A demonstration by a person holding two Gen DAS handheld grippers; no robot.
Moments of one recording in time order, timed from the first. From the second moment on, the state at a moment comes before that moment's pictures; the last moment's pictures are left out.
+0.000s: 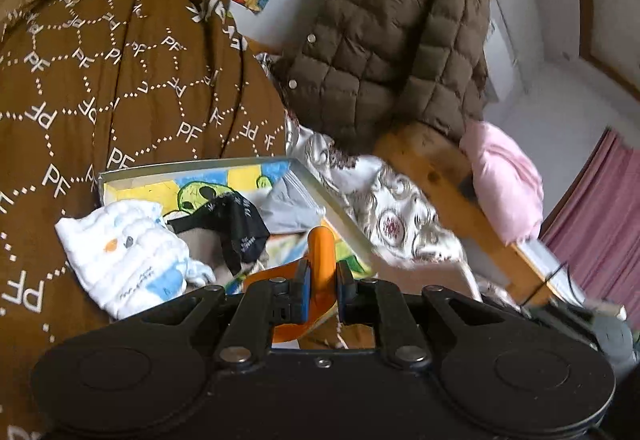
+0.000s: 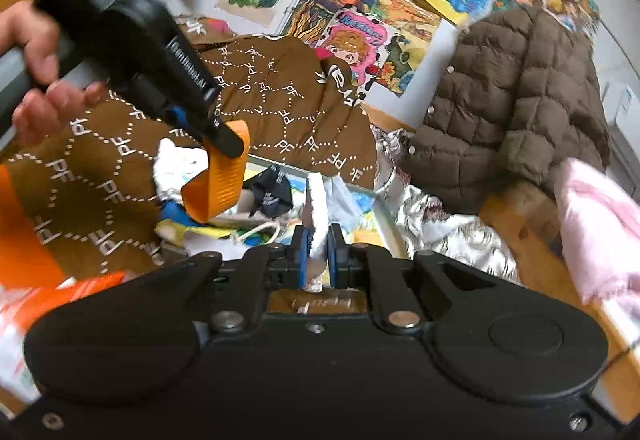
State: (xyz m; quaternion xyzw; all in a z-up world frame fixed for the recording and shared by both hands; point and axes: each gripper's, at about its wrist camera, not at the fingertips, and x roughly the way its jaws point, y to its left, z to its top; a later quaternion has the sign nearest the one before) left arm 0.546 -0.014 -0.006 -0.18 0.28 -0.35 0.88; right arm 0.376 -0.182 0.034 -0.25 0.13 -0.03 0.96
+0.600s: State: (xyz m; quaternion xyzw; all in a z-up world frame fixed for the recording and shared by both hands) left arm 0.595 -0.002 -0.071 -0.14 0.33 -0.24 0.90; right arm 0.589 -0.137 0.007 -0.26 0.31 -0.05 0.91
